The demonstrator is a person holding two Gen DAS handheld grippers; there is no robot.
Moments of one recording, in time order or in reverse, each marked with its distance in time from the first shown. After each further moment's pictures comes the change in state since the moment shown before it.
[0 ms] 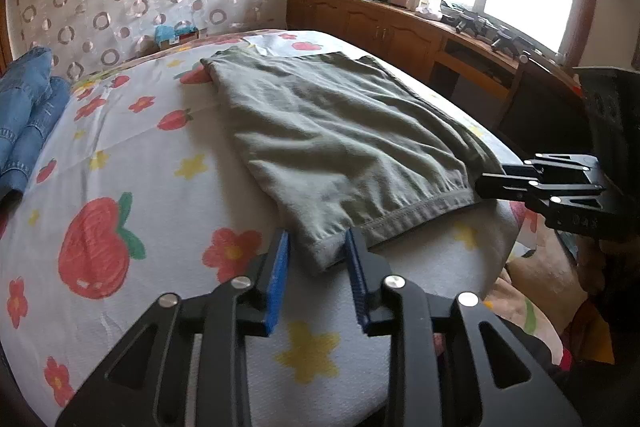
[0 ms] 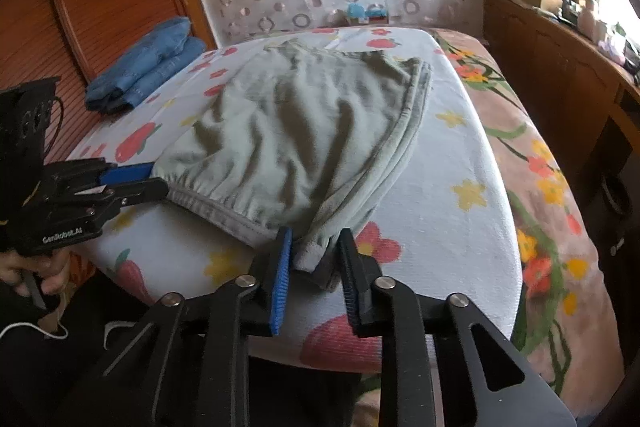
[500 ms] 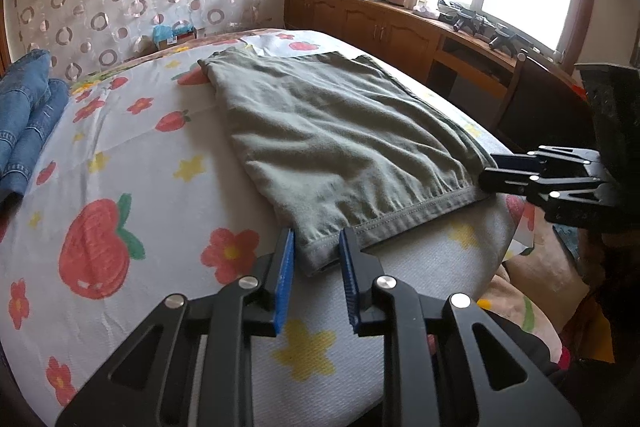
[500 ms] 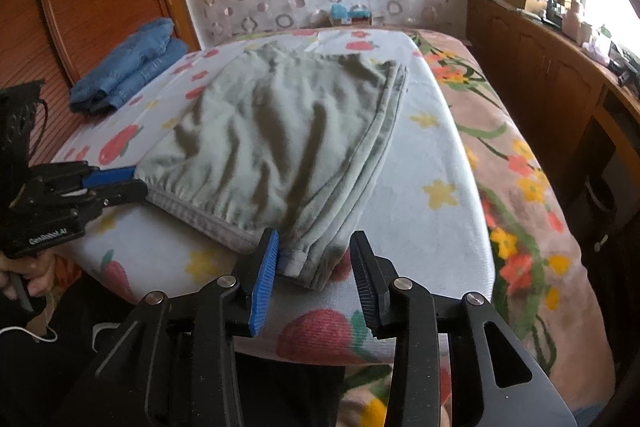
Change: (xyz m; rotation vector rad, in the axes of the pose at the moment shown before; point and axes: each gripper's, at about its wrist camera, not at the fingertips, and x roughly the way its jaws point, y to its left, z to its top) left arm -0.001 -0.002 -0.002 0.010 -0.001 -0.008; right arm -0.004 -0.006 0.001 0.013 0.005 -0.074
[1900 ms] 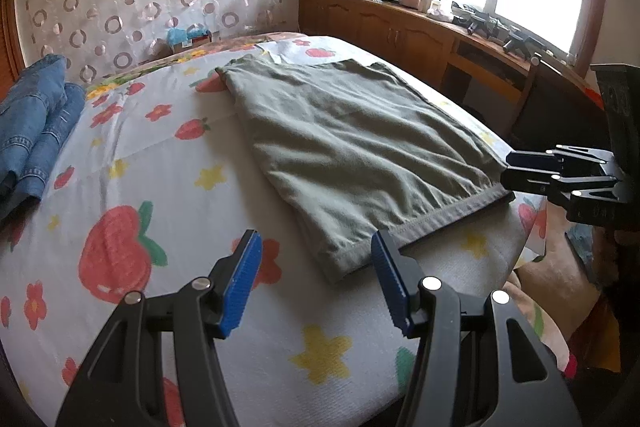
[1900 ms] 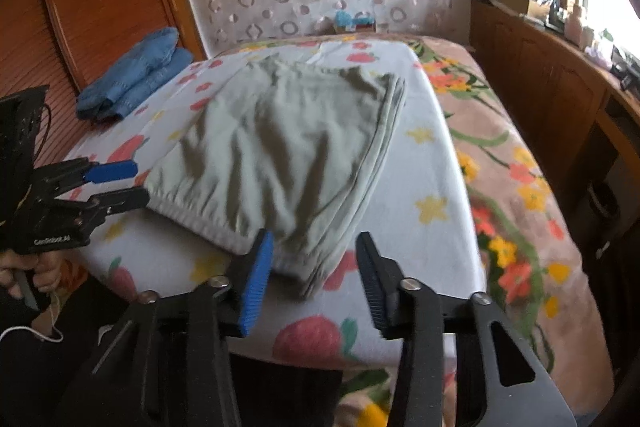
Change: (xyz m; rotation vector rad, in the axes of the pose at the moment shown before) left arm -0.005 0.002 0.004 -0.007 -0.007 0.060; right arm -0.006 -0.004 0.007 0.000 -0.016 0.025
